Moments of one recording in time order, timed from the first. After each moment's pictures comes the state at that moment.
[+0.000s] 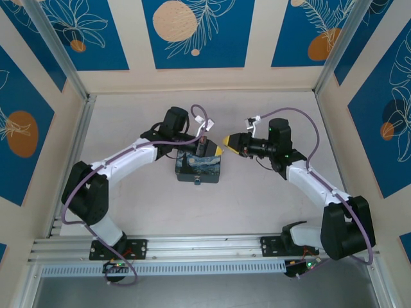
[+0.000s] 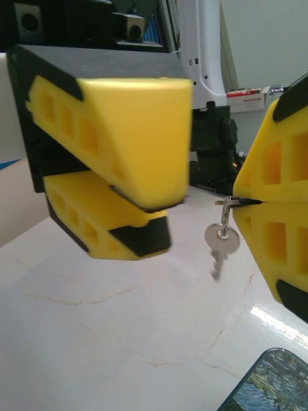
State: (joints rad) left arm -0.61 1.65 1.24 -0.23 0.90 -0.47; right arm 0.29 1.26 0.76 0.11 -0.89 0.91
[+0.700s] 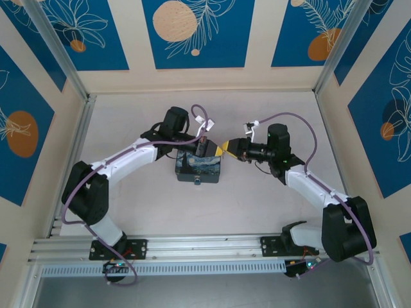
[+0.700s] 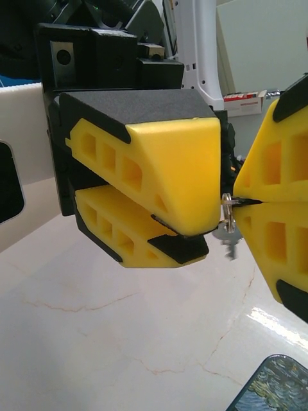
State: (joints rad) left arm -0.61 1.65 1.24 -0.22 0.92 -0.47; right arm 0.30 1.23 0.68 0.19 -0.90 0.94
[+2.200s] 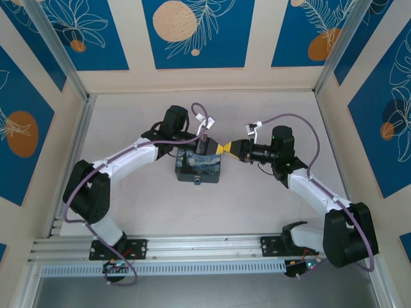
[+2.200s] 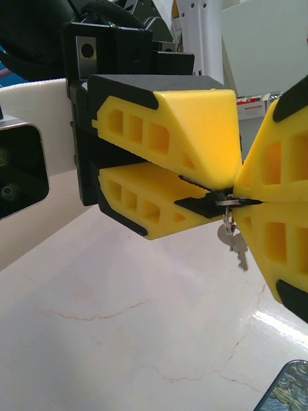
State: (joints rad) left arm -0.61 1.66 1.24 -0.15 0.94 -0.49; right arm 0.28 1.20 0.65 0.26 -0.97 0.97
